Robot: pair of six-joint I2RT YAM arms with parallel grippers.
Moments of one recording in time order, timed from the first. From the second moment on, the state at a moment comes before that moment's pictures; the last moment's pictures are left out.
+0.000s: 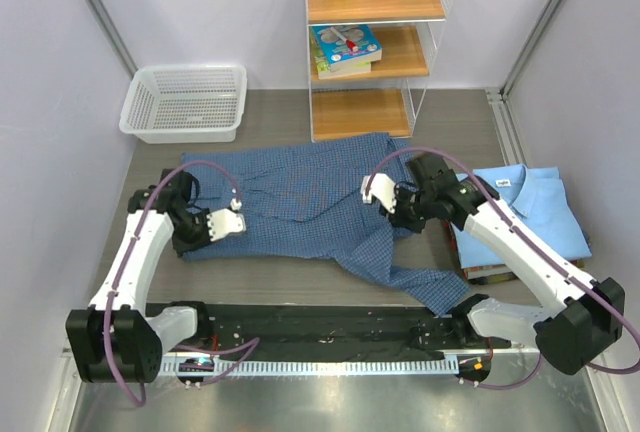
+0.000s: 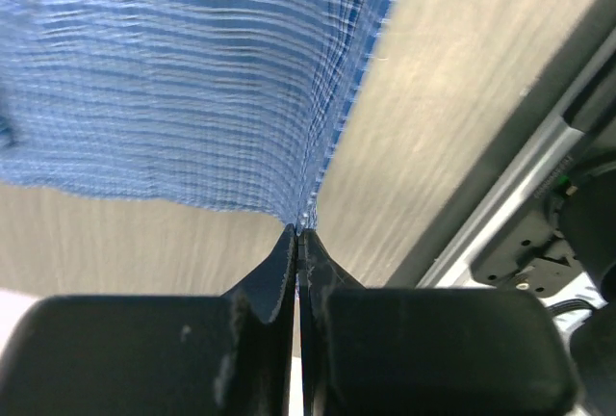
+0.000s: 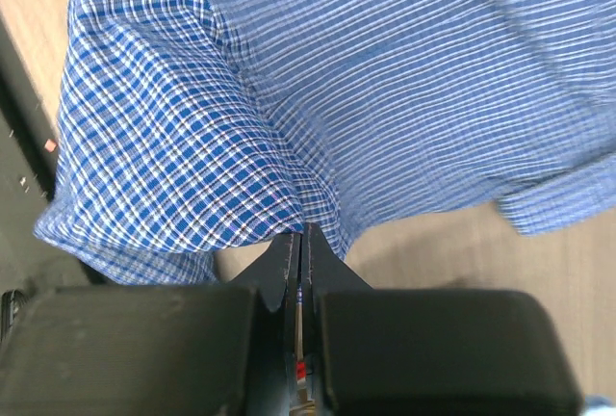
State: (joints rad) left arm -0.01 1.11 0.88 -1.19 0.16 1.29; right arm 0.53 1.16 1.01 -0.88 -0.31 -0.75
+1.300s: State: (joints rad) left arm 0.12 1.65 1.24 -0.90 0.20 1.17; right arm 0.36 1.75 1.60 -0.85 -0.36 -0.86
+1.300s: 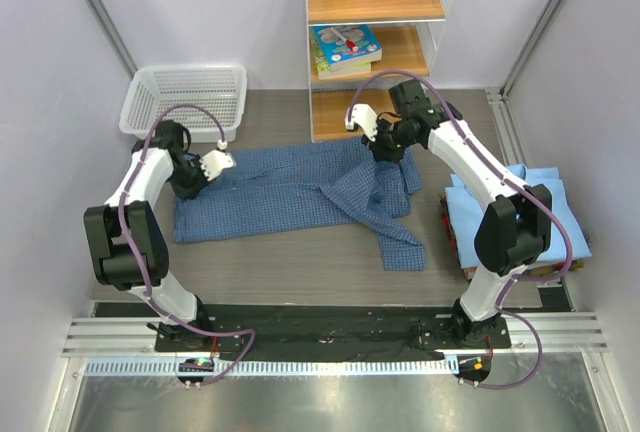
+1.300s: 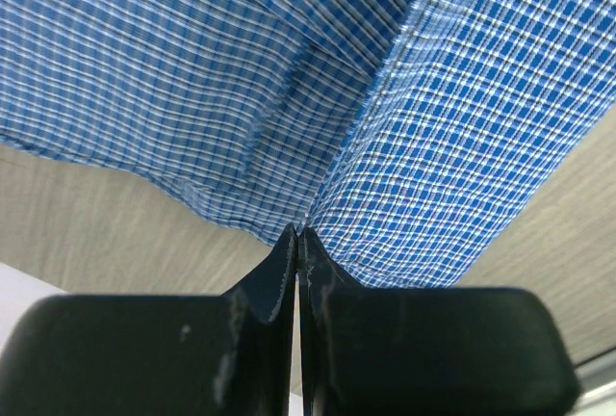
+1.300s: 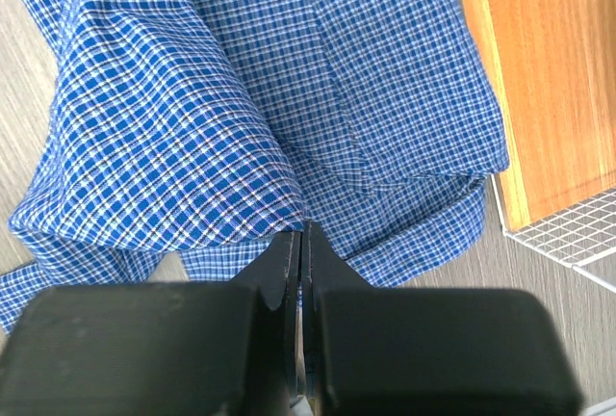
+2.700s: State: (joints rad) left arm 0.13 1.86 1.29 -0.75 0.13 1.02; right arm 0.34 1.96 1.60 -0.61 -0.28 -0.64
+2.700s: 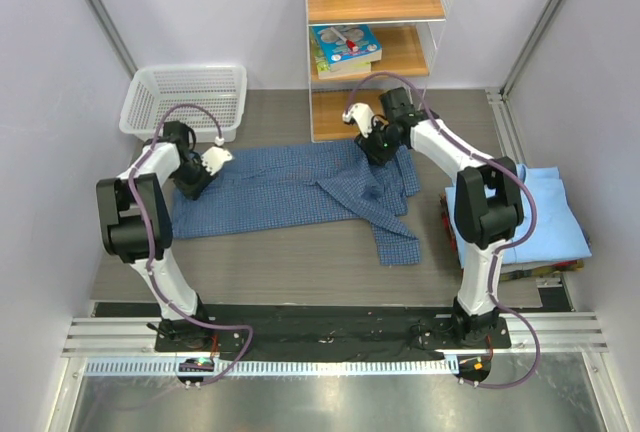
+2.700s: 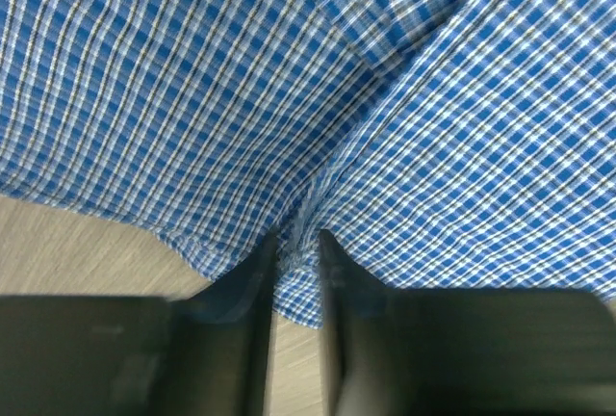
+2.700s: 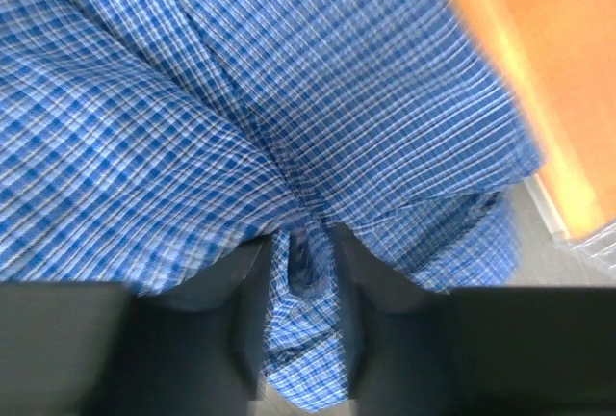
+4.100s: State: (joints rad) left arm 0.04 1.67 1.05 -0.90 0.27 1.00; right arm 0.23 1.86 1.29 -0.81 -0.44 -0.40
